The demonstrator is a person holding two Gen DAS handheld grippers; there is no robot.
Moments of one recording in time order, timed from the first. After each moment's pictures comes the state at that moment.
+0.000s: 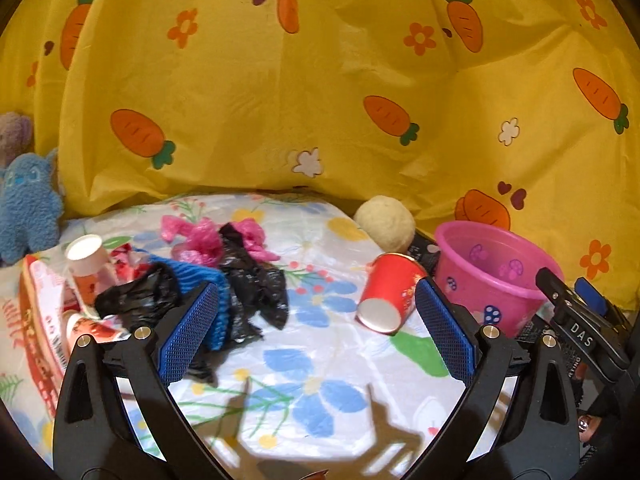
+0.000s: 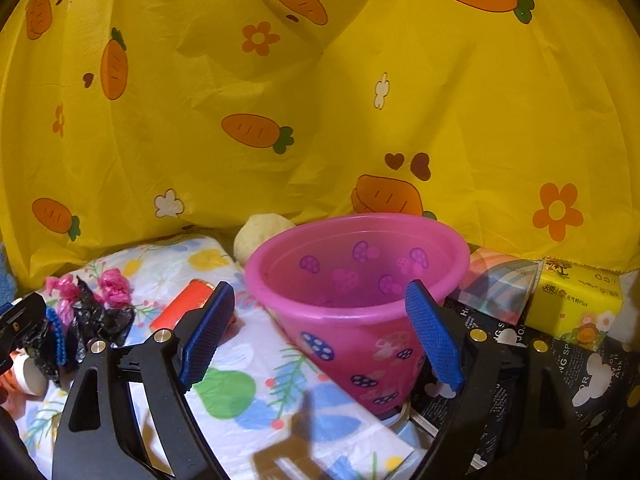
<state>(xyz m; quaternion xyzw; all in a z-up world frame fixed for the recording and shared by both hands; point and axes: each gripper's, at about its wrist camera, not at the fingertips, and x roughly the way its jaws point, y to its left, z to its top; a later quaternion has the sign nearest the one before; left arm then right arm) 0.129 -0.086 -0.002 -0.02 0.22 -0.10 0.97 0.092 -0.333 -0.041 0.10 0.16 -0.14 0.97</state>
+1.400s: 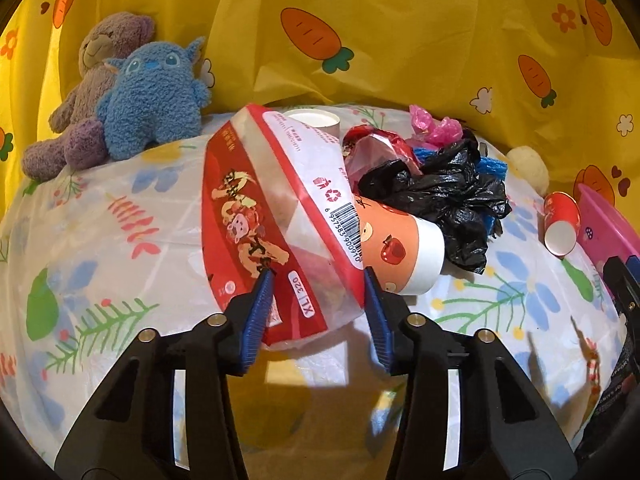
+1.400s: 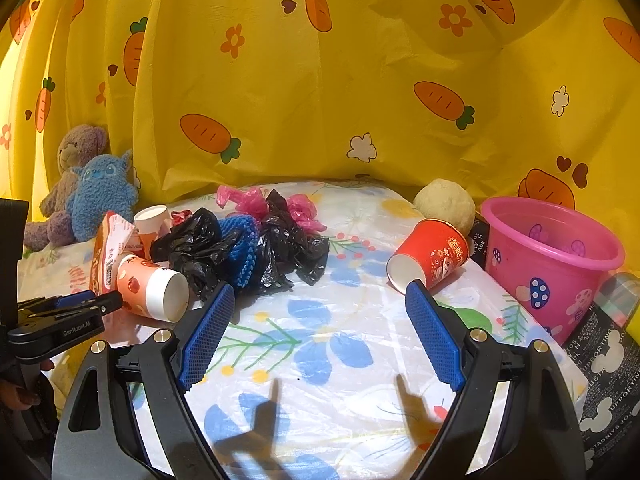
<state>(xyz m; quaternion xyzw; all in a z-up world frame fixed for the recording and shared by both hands) 0.115 0.088 -0.056 -0.04 0.34 0.06 0.94 0.088 -0.157 -0.051 0.03 0.20 0.07 0.98</state>
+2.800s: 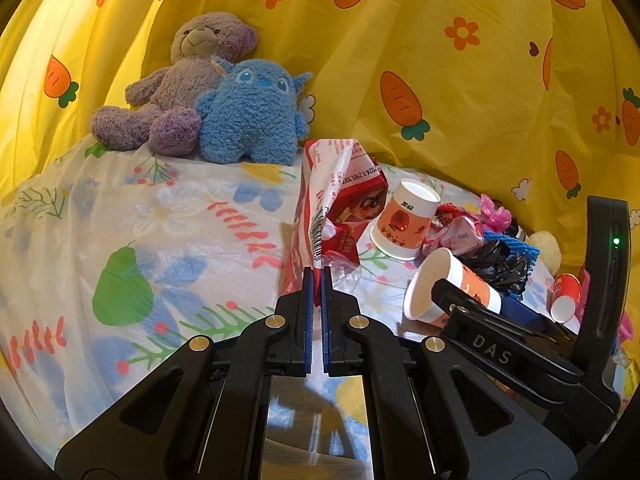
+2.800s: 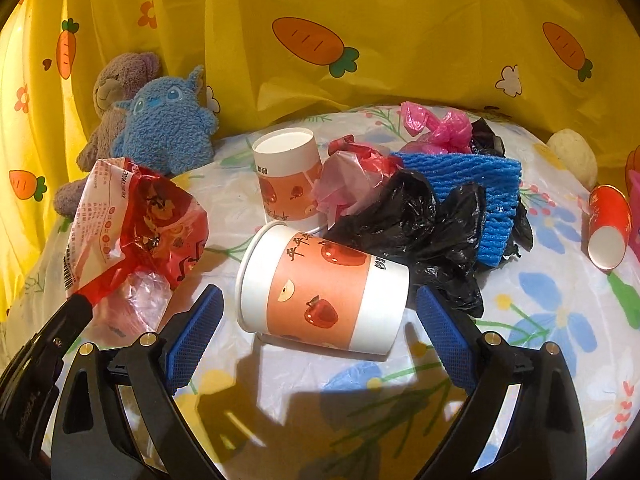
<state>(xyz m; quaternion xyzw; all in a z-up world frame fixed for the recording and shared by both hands) 0.053 0.182 -0.034 -0.14 0.26 0.12 0.95 0.156 0.015 -0.065 0.03 0.34 0.17 0.92</state>
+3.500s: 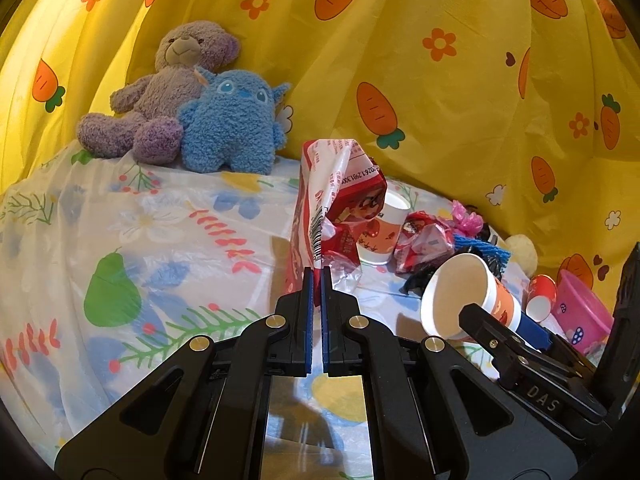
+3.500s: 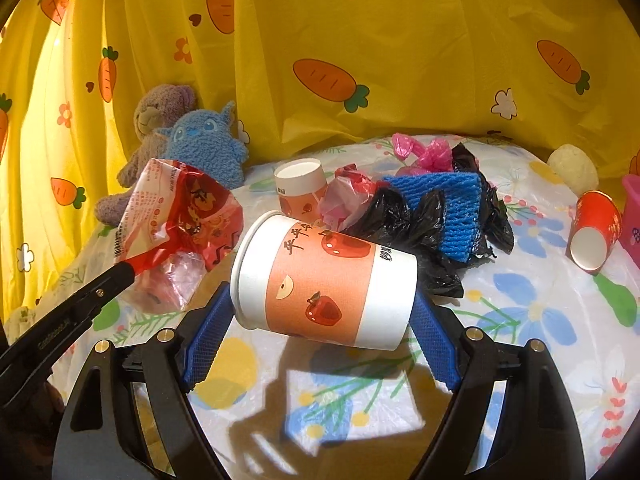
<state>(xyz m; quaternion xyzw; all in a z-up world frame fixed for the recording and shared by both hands) 0.041 0.175 -0.021 -0.15 0.24 0.08 0.96 0.103 -0.032 -0.046 0.05 0.27 0.23 0.93</state>
